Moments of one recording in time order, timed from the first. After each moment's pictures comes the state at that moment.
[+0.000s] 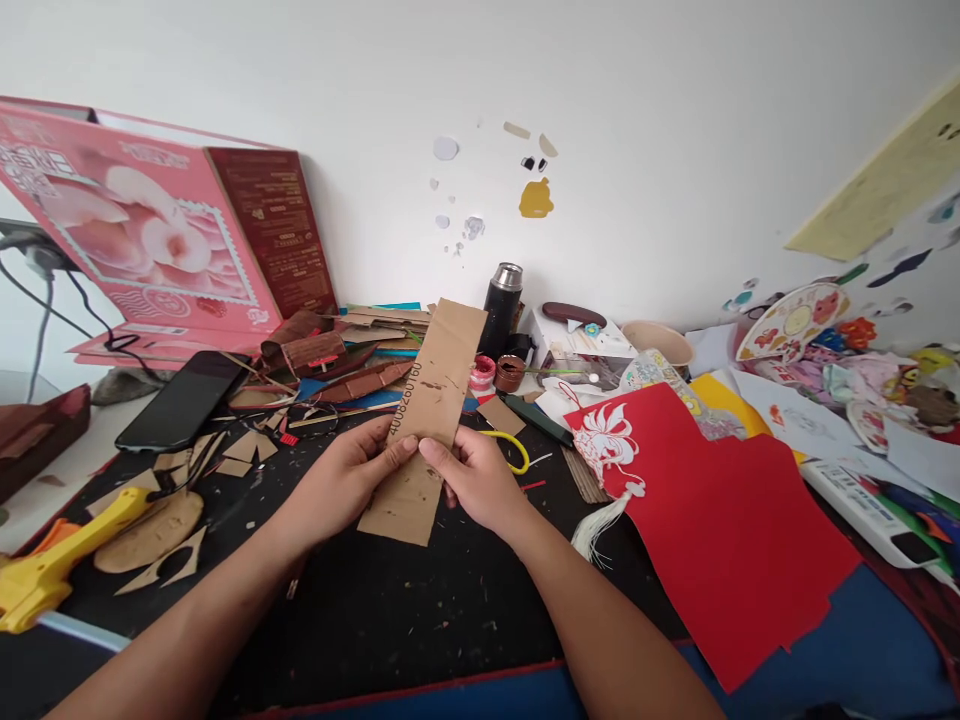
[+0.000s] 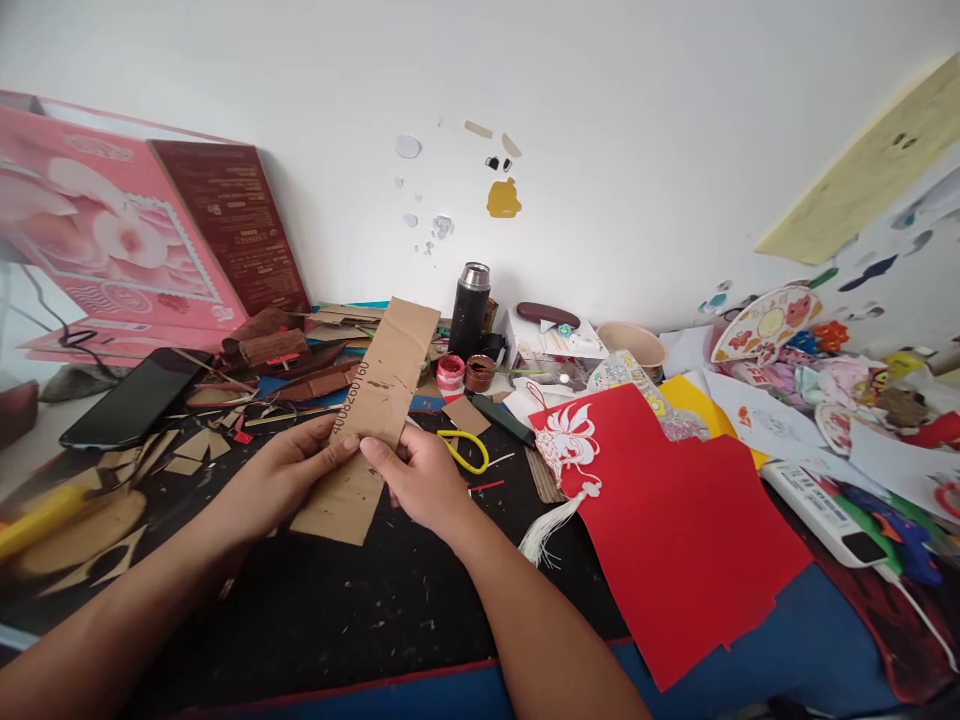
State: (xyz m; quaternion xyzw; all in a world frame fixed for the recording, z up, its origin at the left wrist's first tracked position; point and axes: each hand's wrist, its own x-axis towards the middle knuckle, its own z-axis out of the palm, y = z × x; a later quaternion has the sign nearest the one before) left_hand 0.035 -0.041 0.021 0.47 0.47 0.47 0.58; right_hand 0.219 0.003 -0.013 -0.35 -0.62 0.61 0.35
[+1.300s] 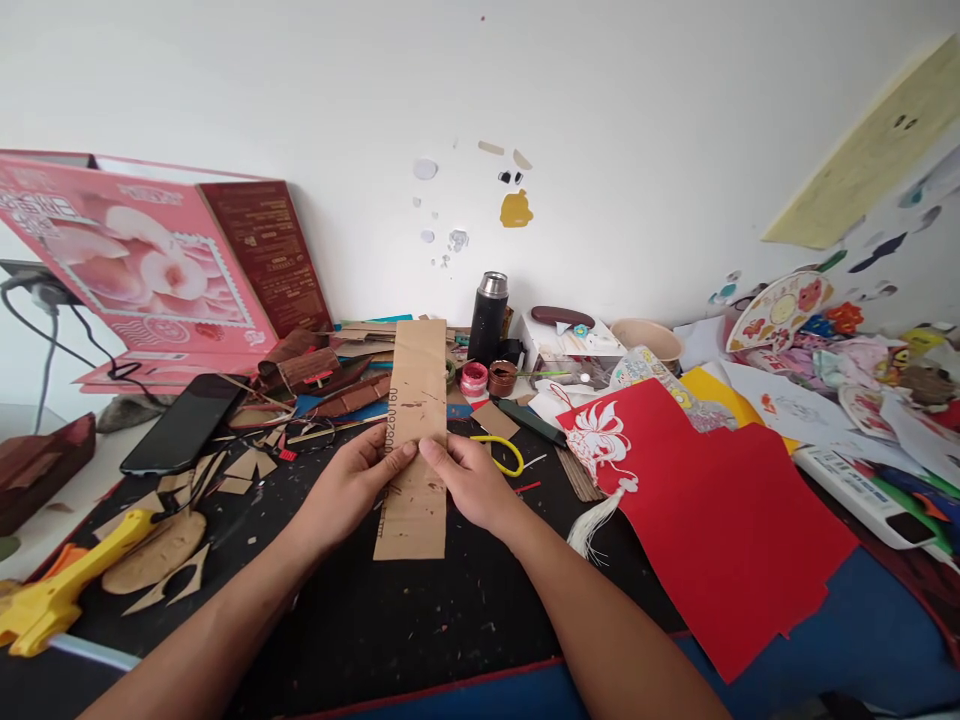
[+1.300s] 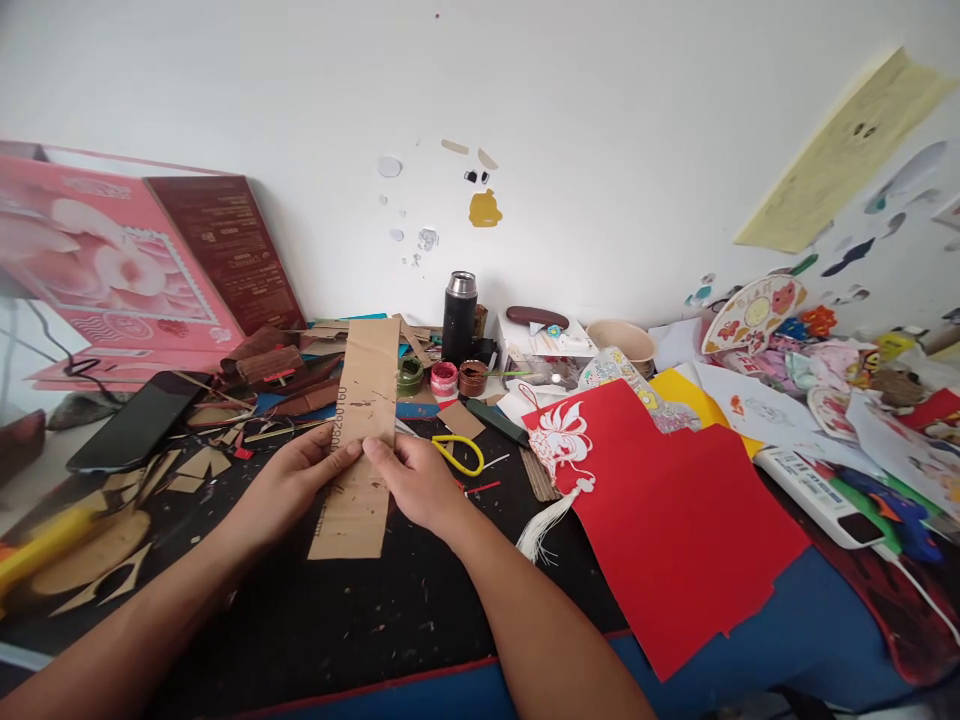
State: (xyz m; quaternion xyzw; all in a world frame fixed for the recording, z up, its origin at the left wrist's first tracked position) left_hand 0.047 -0.036 0.020 0.46 0.48 0.50 0.56; right_hand 0.220 0.008 -0.014 -0.34 -0.64 0.58 0.36
